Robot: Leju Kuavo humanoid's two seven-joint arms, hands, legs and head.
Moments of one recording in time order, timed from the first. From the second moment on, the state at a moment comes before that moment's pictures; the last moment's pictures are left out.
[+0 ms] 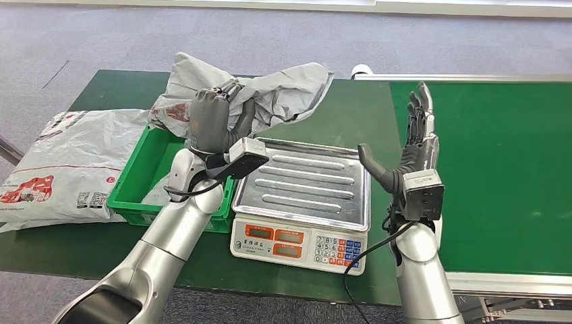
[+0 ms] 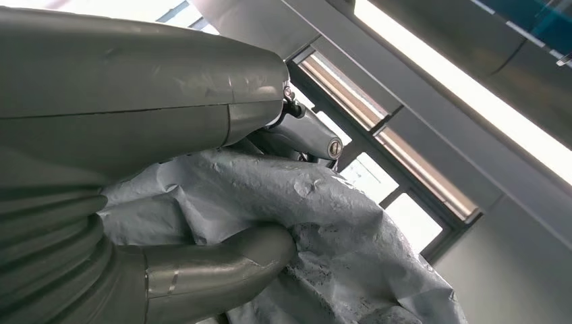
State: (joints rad) left arm -0.71 -0.21 -0.28 -0.93 -0.82 0.55 -0.44; right arm -0.32 0.13 0.14 -1.46 0.36 -0.25 -0.61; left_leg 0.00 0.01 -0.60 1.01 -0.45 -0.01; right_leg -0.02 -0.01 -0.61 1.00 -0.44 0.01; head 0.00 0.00
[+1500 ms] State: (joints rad) left arm -0.85 -0.07 -0.16 -0.33 -1.08 0.35 0.08; right arm -0.33 0.11 0.16 -1.42 0.36 -0.30 -0.59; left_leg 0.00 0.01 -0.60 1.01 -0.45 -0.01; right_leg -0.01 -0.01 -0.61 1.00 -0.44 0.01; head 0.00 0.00
